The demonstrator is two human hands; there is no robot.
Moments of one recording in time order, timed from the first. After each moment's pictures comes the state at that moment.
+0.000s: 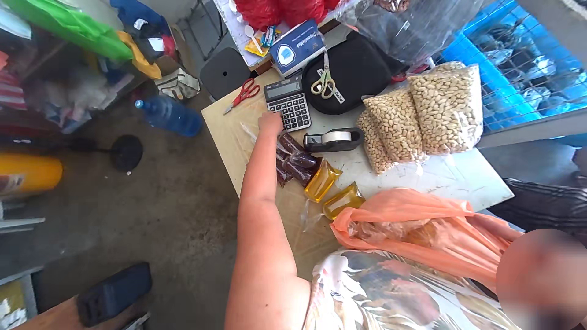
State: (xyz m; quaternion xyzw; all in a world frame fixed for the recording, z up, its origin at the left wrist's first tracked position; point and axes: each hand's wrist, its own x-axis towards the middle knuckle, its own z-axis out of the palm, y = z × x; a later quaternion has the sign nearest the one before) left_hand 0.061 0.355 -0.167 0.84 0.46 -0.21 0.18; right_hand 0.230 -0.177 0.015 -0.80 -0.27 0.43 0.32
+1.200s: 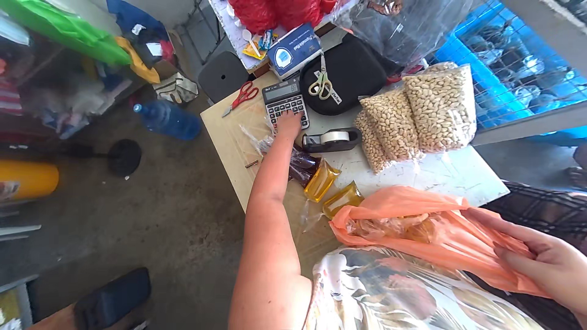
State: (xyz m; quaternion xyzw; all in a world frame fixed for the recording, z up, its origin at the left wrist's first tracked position) left_hand 0.099 0.318 -0.183 0.89 0.38 -0.18 0.17; right_hand 0.225 -0.177 0.004 -0.81 -0.26 0.40 0.35
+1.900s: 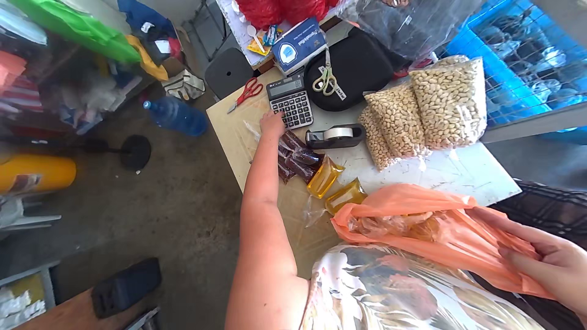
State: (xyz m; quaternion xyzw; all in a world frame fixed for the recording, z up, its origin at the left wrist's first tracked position) left_hand 0.050 0.342 -0.163 0.84 0.48 -0.18 0.18; right_hand 0.226 -0.179 0.003 -0.79 -0.27 0.40 0.36
